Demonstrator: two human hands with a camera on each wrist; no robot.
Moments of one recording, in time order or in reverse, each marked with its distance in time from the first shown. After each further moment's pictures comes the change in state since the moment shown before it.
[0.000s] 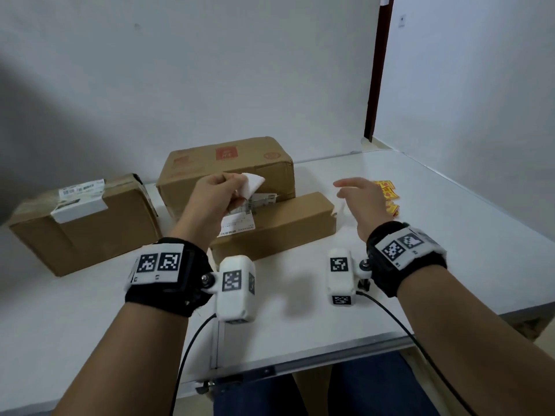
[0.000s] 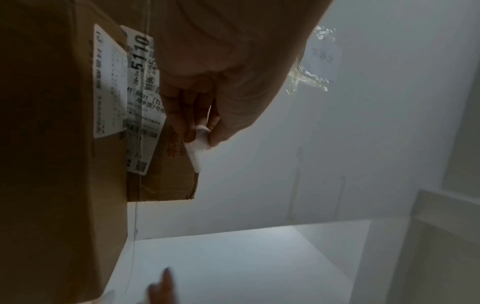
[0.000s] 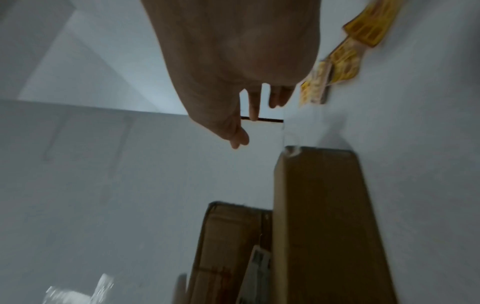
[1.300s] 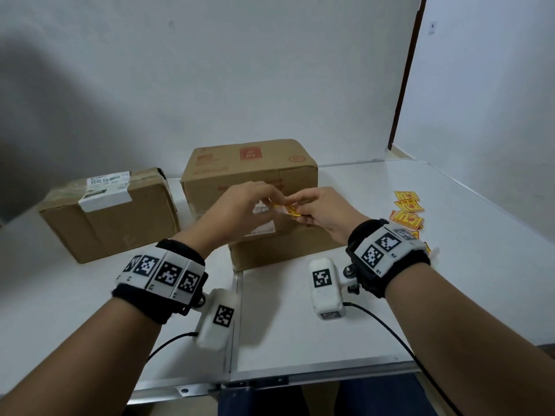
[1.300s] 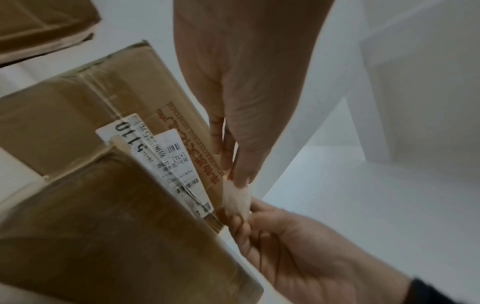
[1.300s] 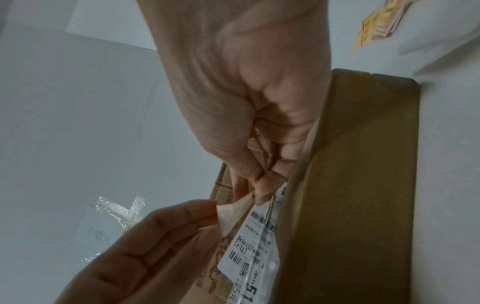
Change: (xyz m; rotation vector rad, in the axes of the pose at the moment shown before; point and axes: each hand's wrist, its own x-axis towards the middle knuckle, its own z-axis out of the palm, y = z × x) left_hand 0.001 -0.010 -0.027 0.996 -0.357 0.870; right_hand -0.021 -0.019 0.071 -0.038 -0.625 0.022
